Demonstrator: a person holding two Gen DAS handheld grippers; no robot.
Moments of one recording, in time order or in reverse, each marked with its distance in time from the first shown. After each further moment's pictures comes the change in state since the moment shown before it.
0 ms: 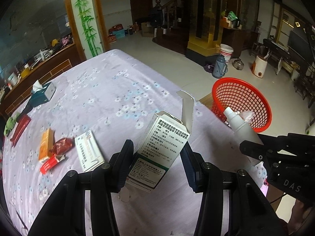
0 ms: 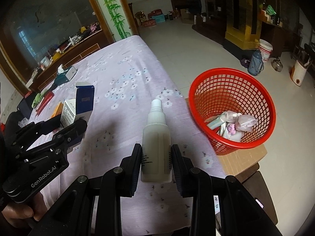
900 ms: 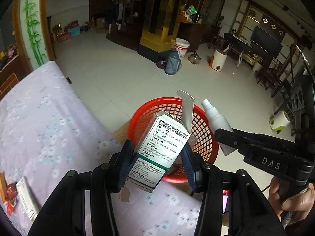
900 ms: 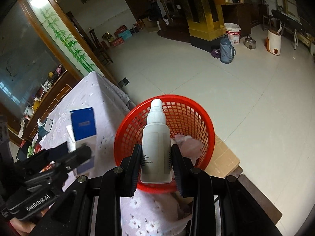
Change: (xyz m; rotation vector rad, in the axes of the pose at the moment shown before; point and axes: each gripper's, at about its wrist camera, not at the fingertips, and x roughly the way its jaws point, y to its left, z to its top) left arm 0.064 -0.125 0.099 0.077 0.063 -0.332; right arm -0.027 -0.160 0.059 0.287 -0.082 -0.031
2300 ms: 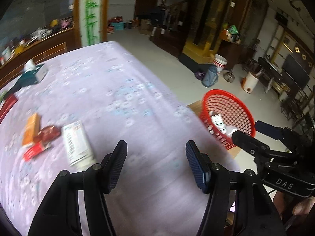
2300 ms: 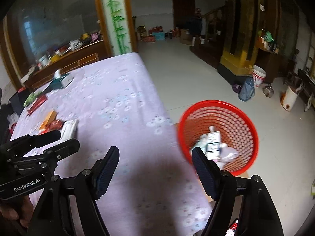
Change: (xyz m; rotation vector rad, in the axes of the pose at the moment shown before) left arm -0.113 0.112 -0.122 -0.246 -0.082 0.202; right arm 0.002 0.164 -0.090 -0.426 -0.057 -0.039
